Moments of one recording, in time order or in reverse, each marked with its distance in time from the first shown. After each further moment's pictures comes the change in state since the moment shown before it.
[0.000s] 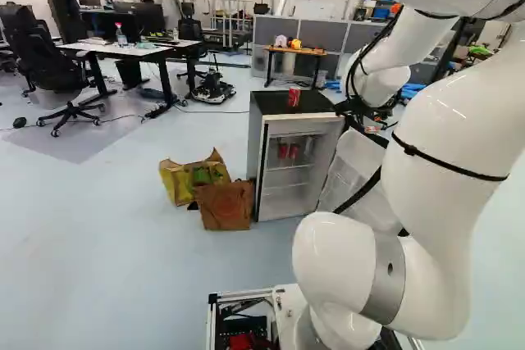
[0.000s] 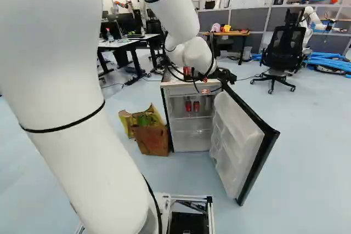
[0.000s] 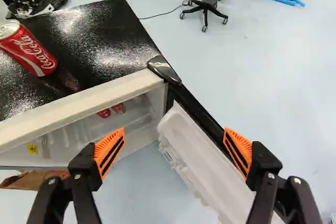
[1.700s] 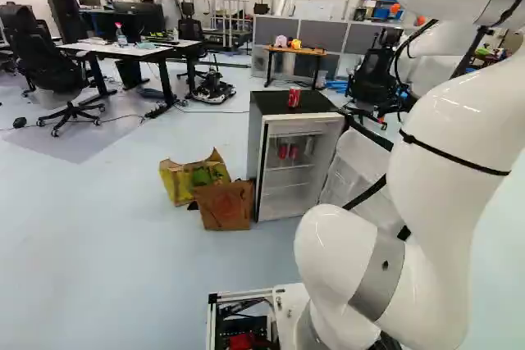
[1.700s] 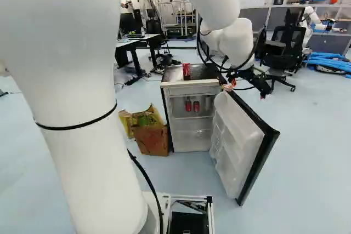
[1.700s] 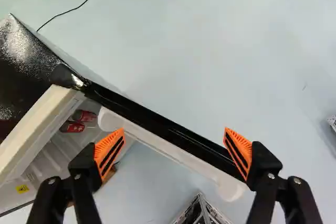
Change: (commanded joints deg) arm -14.1 -5.4 -12.0 11.7 -18.7 0.0
